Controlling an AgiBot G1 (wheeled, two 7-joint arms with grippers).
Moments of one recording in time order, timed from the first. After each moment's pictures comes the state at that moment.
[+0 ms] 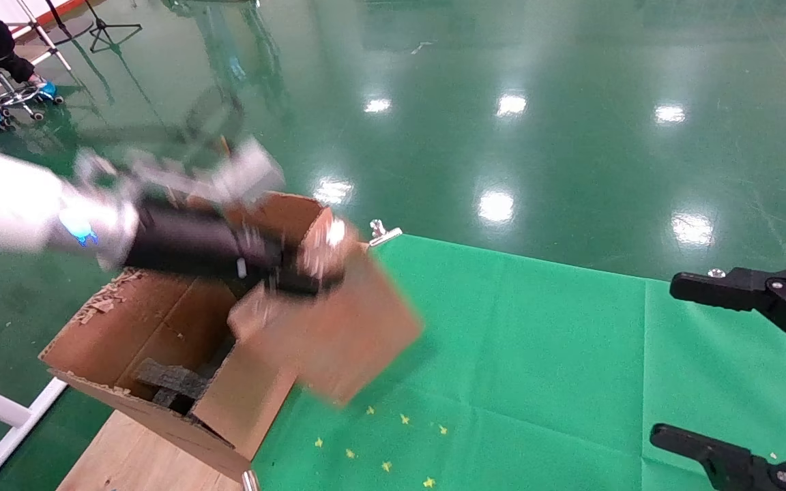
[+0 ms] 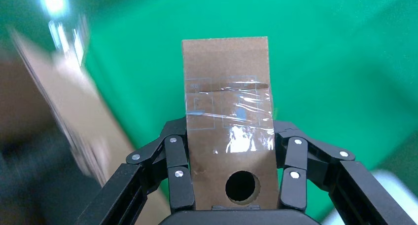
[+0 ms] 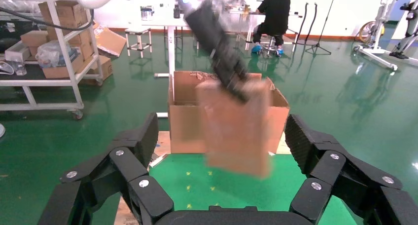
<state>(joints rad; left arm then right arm) -1.58 0.55 0.51 -1.26 1.56 1.46 -0.97 1.08 -0.60 -0.31 1.27 -0.71 -1.48 0.17</state>
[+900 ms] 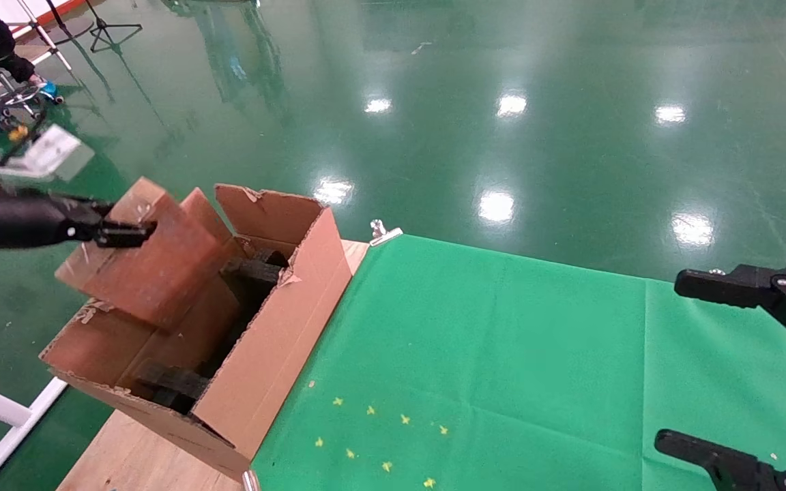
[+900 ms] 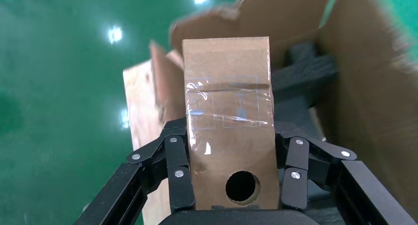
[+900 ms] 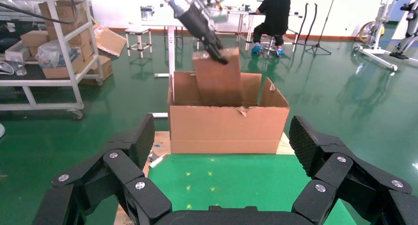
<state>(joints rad) -1.60 0.46 0.50 -0.68 1.76 1.22 -0.53 1.08 -0.60 -0.31 1.27 -0.71 -1.48 0.17</state>
